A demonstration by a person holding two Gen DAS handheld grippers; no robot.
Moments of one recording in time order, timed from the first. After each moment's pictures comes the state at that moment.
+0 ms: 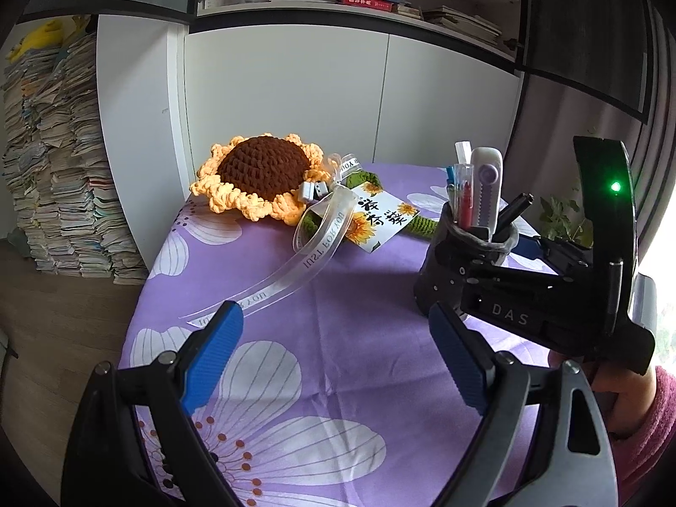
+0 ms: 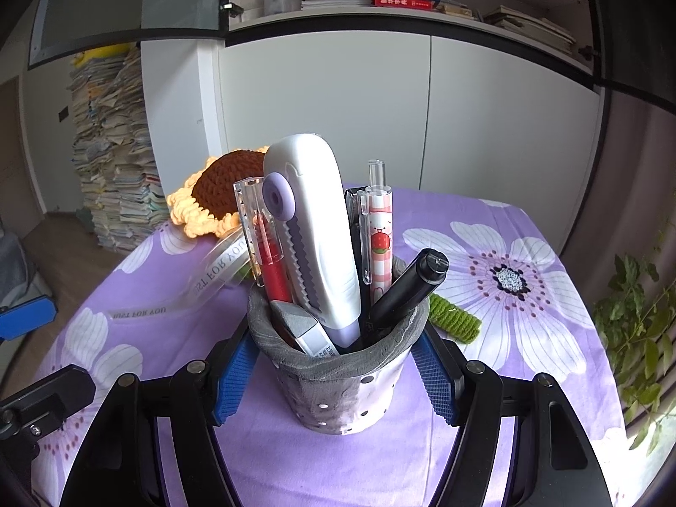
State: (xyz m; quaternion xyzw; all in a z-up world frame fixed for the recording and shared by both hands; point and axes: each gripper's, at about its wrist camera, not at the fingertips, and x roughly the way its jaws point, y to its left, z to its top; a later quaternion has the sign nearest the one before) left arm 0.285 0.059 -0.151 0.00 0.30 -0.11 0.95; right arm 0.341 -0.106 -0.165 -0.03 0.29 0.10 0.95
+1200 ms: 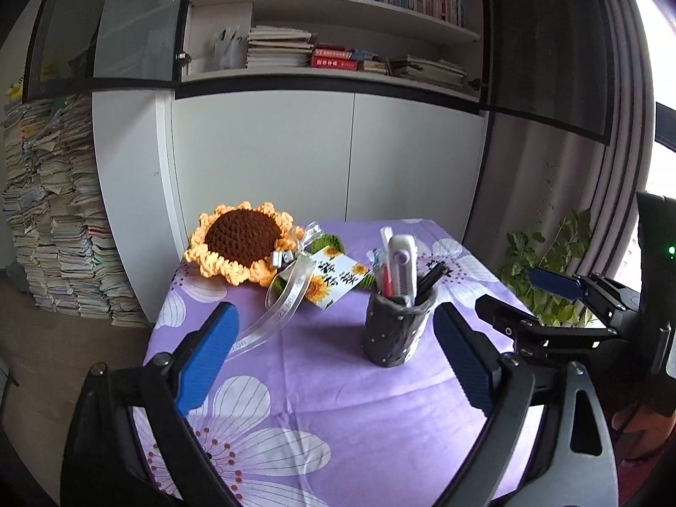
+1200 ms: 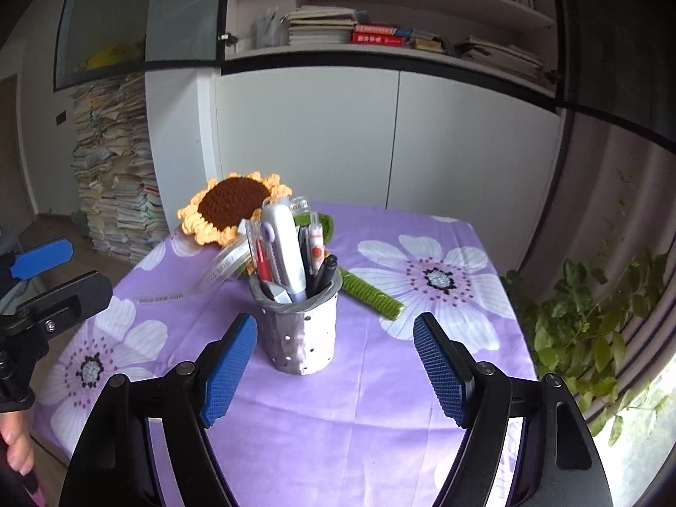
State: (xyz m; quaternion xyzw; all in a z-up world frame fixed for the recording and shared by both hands) left arm 0.231 0.030 -0.079 0.01 0.22 -0.14 0.97; right arm 0.249 -0.145 -0.105 -0.04 0.26 0.06 0.96
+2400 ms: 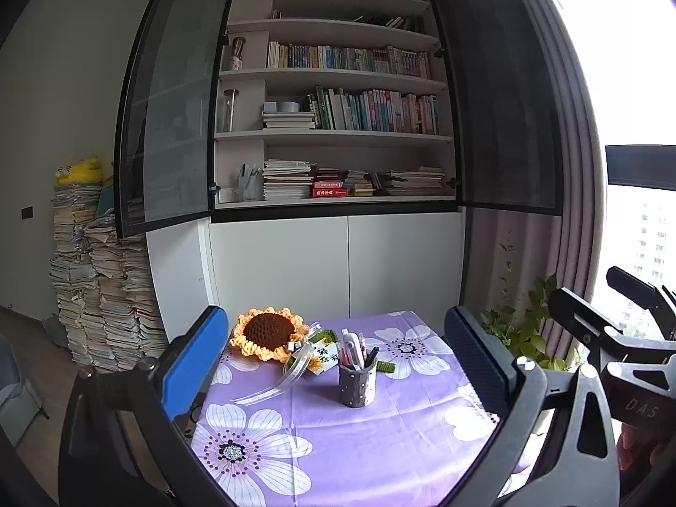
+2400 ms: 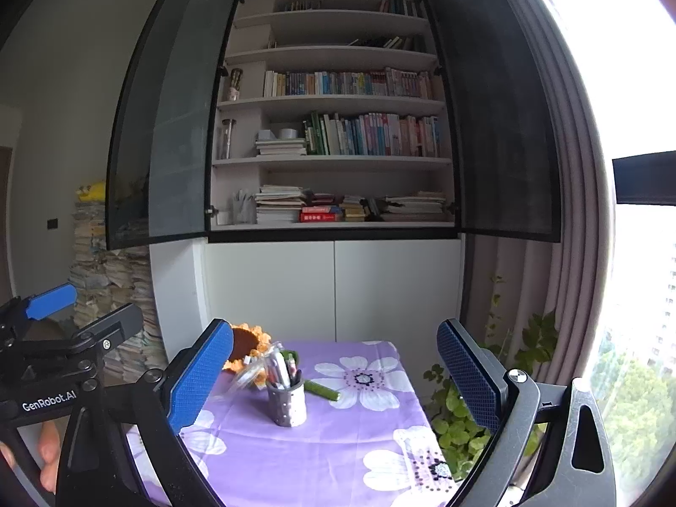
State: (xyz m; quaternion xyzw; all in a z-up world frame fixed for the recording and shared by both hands) left arm 0.038 0.002 0.032 0.02 0.06 -0.10 0.99; right arm 0.003 -0.181 0.026 0.01 0.03 -0.01 1.00
